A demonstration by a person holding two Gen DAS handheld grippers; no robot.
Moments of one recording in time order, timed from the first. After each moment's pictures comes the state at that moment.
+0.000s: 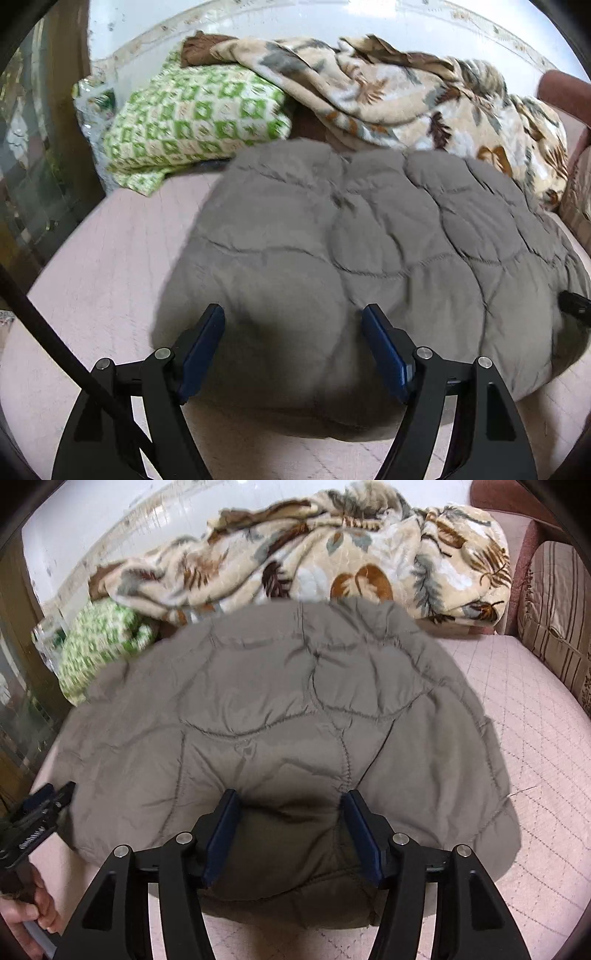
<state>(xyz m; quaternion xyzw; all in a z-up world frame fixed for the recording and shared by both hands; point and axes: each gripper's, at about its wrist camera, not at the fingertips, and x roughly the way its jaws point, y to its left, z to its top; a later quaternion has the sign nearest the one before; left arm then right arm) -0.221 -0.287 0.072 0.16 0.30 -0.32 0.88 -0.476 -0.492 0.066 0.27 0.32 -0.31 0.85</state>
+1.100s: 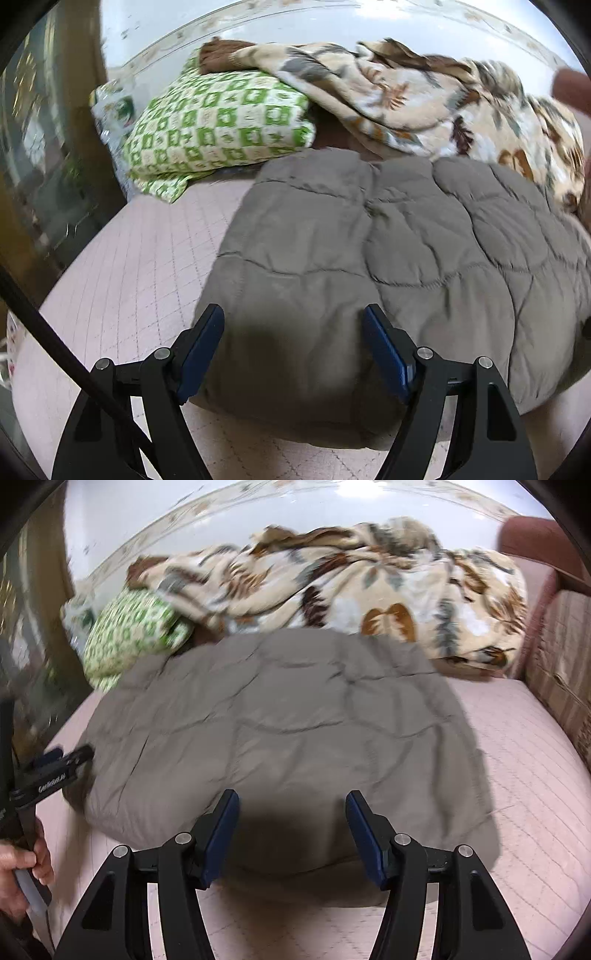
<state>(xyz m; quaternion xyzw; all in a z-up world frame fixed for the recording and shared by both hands) -0.216 -0.286 0.071 0.18 0.29 -0.29 0.89 -0.469 -0.456 0.083 0.20 0.33 -0.29 0.88</state>
